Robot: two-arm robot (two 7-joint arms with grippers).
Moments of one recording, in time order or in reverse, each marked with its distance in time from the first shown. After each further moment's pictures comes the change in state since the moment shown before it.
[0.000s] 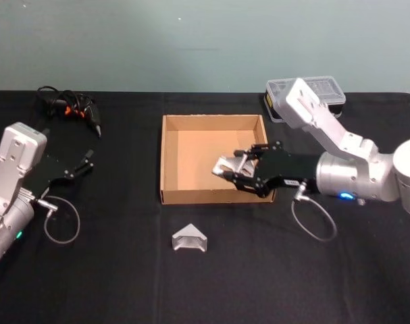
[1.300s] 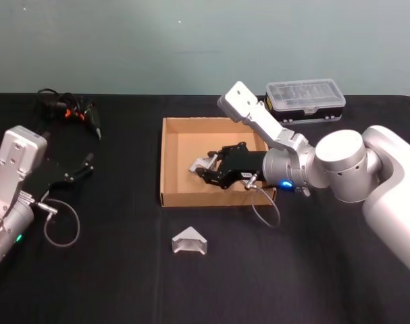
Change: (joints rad) left arm 0.000 0.000 0.000 0.000 0.000 0.000 0.000; right arm 0.183 -0.312 -0.057 0.470 -0.139 -0.002 -0.033
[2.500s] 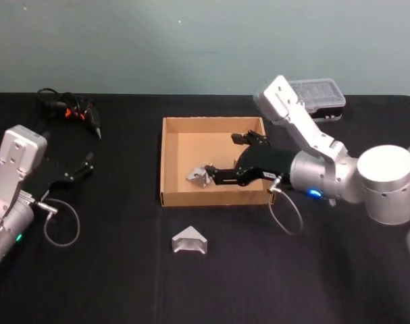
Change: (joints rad) left arm 0.000 0.000 0.000 0.000 0.000 0.000 0.000; right arm -0.196 0.118 0.135 -0.325 0.035 0.005 -0.054
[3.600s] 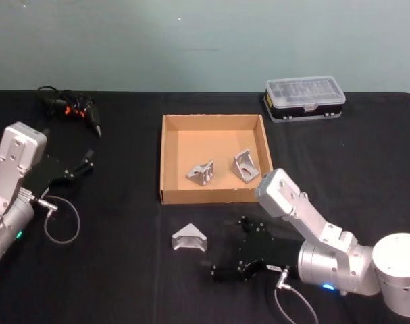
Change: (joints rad) left arm 0.000 0.000 0.000 0.000 0.000 0.000 0.000; right arm -0.299 0.154 -0.033 -0.263 0.047 -0.007 0.000
